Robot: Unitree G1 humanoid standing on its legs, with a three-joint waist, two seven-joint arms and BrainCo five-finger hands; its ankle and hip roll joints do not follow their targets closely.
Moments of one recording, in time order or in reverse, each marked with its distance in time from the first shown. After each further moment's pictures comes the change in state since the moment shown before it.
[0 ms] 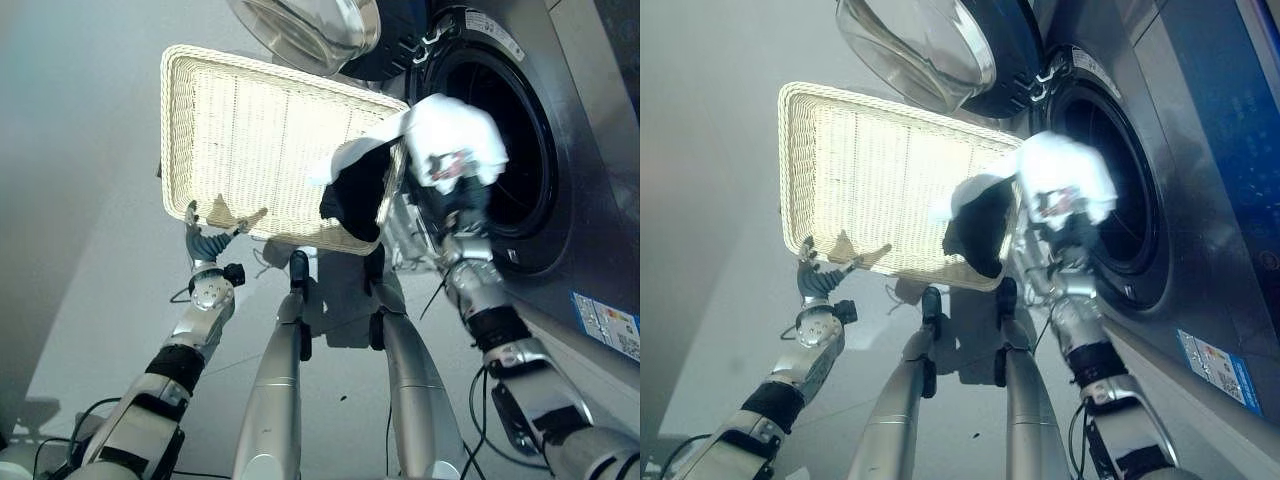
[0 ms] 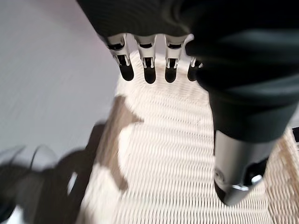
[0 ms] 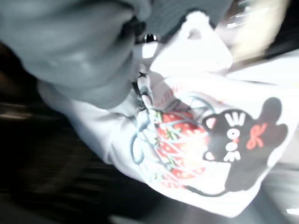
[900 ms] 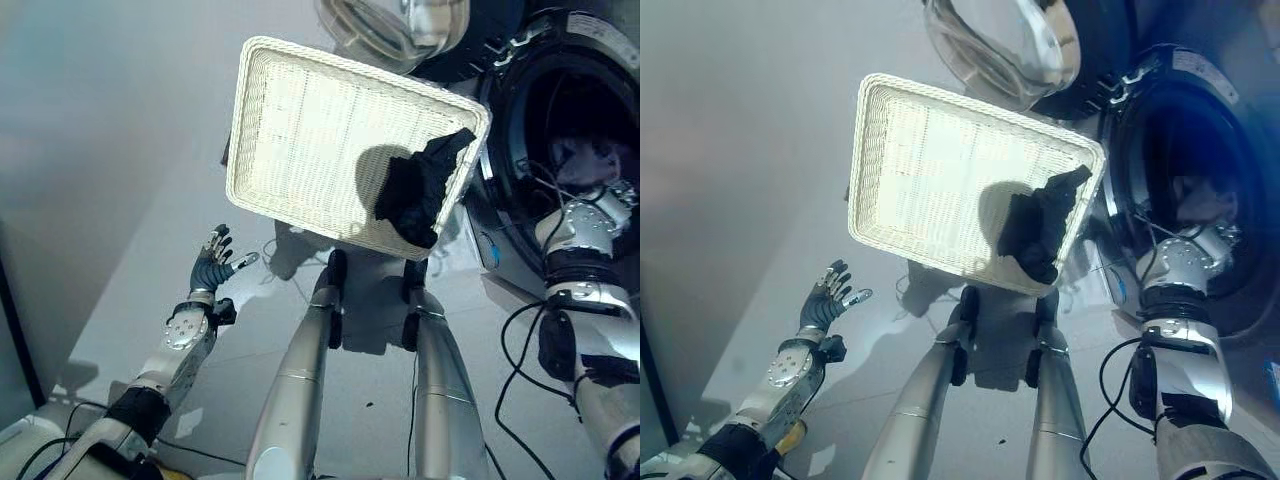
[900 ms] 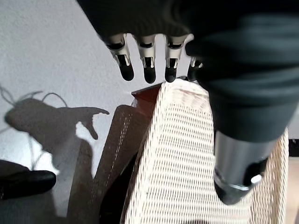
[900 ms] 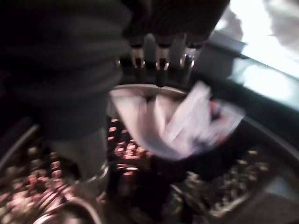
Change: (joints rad) left arm 0.179 0.232 -0.125 -0.252 -0.160 0.021 -0.187; right arm -0.050 -0.107 -0.164 0.091 0.224 -0.191 -0.520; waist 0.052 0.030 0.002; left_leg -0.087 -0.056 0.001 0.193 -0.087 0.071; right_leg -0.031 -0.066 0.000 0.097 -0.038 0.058
